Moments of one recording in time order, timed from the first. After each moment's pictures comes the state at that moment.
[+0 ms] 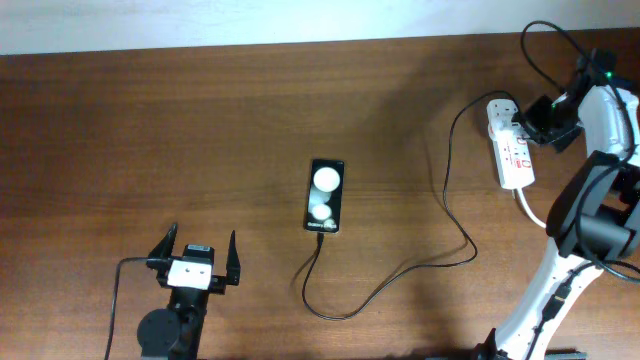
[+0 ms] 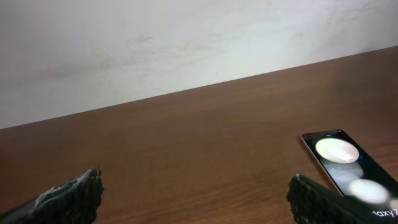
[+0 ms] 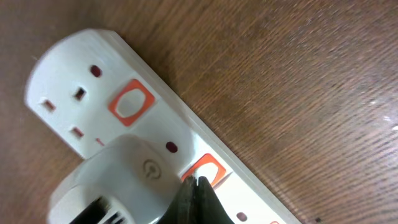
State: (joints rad) left arm -0.07 0.01 0.01 -0.07 0.05 0.18; right arm -0.41 2.31 1.93 -0.99 -0.17 0.43
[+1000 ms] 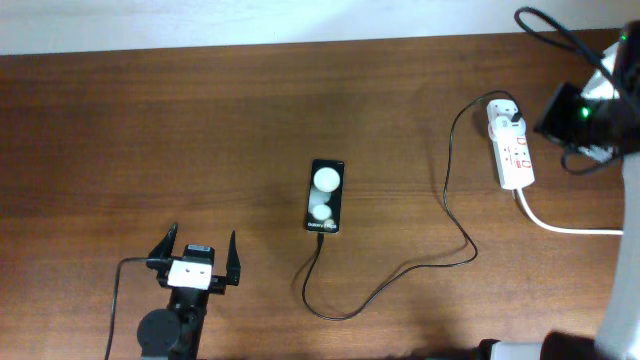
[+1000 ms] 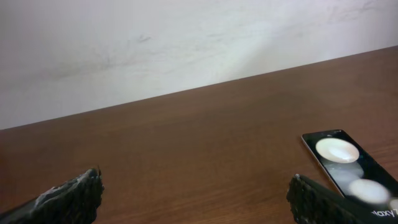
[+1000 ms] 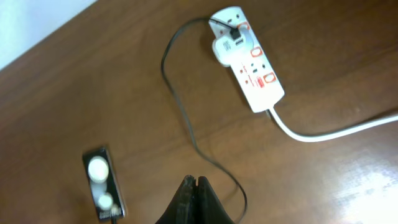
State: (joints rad) left arm -0.07 0.01 0.01 -0.07 0.05 0.18; right arm -0.23 1.52 1.93 -1.45 -0.10 0.32
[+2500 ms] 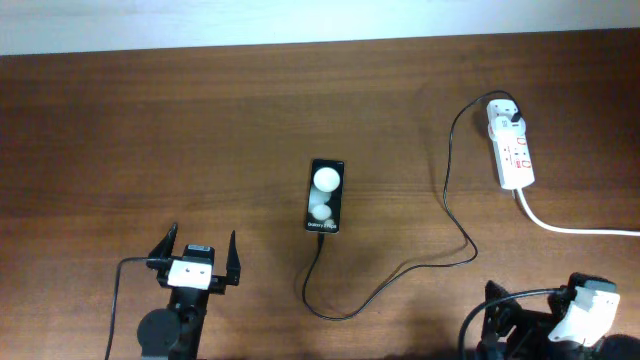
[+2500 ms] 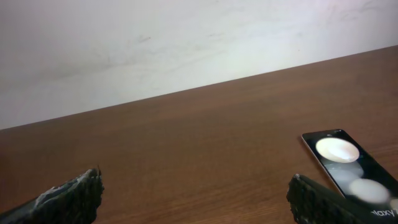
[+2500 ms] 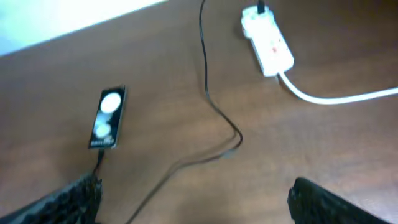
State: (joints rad) left arm -0.07 0.01 0.01 -0.07 0.05 0.18; right arm -0.16 0.30 1.07 -1.37 -0.14 0.20
